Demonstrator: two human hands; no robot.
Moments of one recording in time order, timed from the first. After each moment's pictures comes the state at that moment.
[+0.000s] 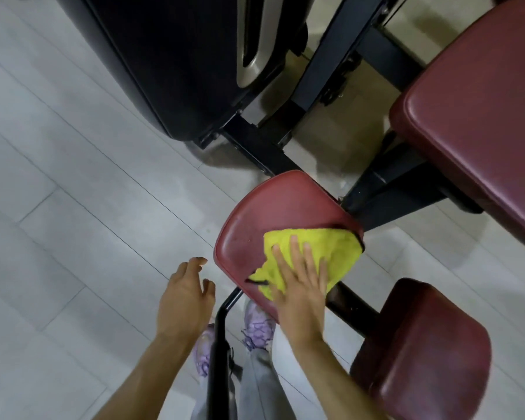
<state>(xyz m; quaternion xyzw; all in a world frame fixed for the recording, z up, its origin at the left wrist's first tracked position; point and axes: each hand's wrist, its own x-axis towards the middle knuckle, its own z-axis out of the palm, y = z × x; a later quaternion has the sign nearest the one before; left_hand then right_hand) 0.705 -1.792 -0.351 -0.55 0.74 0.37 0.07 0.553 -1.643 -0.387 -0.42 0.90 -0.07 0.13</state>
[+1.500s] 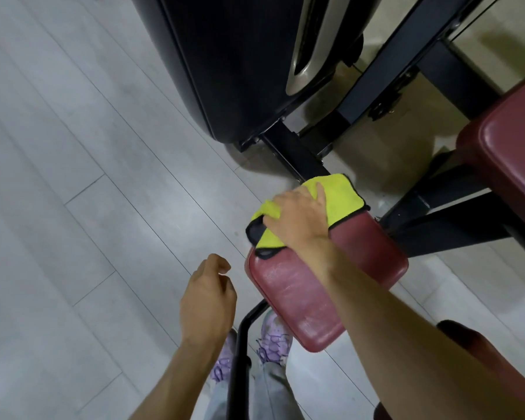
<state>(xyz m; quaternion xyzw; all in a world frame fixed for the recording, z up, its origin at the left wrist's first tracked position) 0.695 -1.800 -0.337 -0.65 0.67 0.35 -0.01 0.485 -1.836 -0.386 -0.53 0.82 0.05 0.19</state>
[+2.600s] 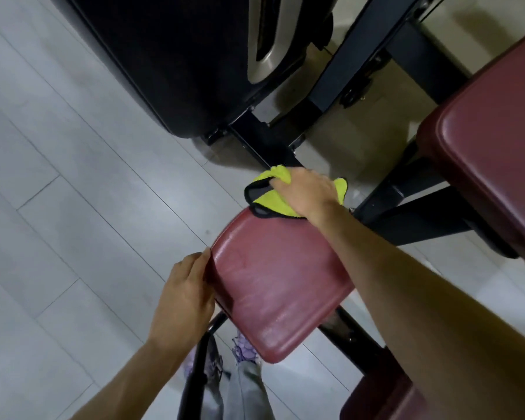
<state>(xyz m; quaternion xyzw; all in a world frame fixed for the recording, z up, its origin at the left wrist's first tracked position) 0.669 -1.803 -0.373 -0.47 0.81 0.34 0.03 0.368 -1.839 -0.385 -0.39 0.86 0.01 0.33</state>
